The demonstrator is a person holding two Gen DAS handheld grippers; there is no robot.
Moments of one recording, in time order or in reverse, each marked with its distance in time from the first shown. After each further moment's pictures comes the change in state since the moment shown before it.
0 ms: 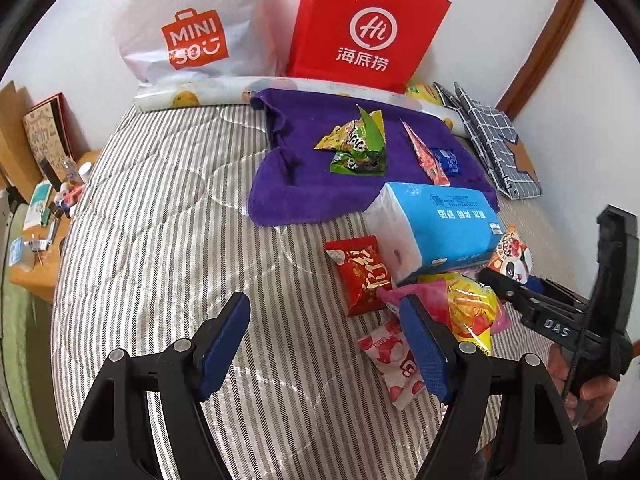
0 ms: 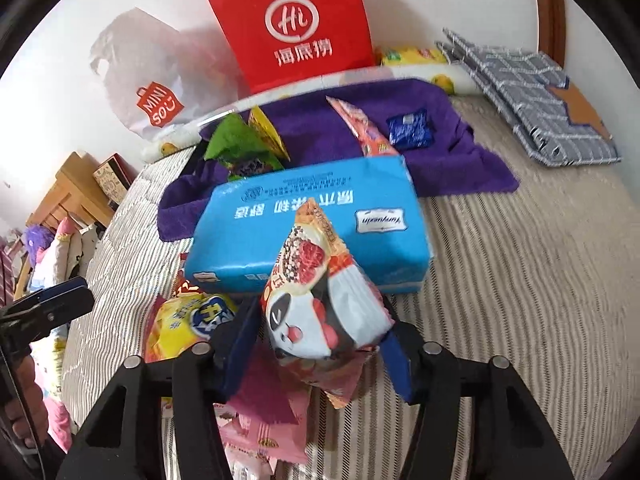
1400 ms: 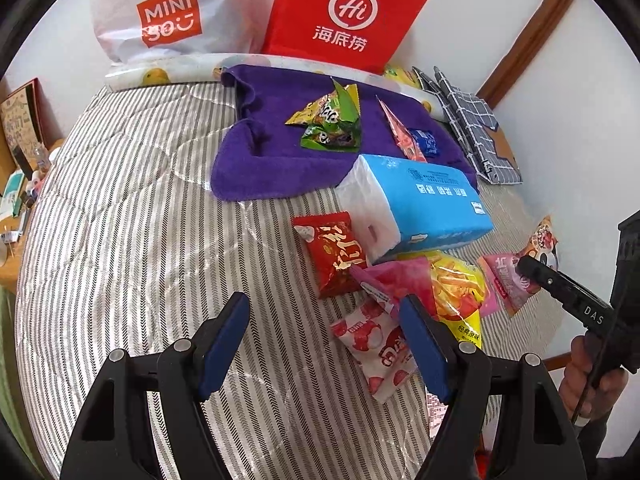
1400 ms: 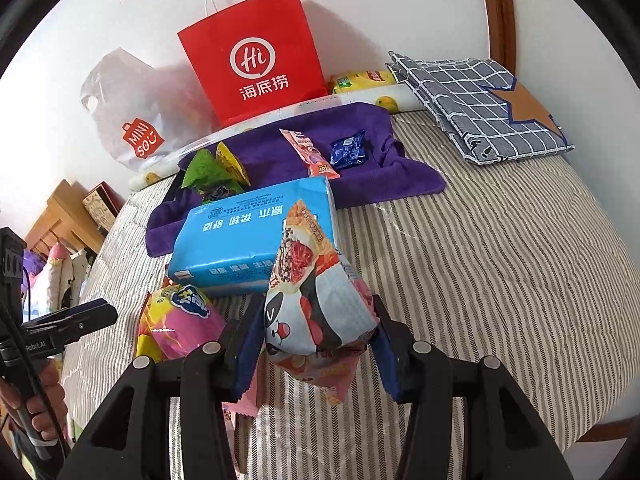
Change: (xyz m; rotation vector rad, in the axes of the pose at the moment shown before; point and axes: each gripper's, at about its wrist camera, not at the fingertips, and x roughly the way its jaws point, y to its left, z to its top) left arm 0.020 -0.007 -0.011 0.006 0.041 -0.102; right arm -0.048 -0.033 -0.015 0.066 -0.077 -0.062
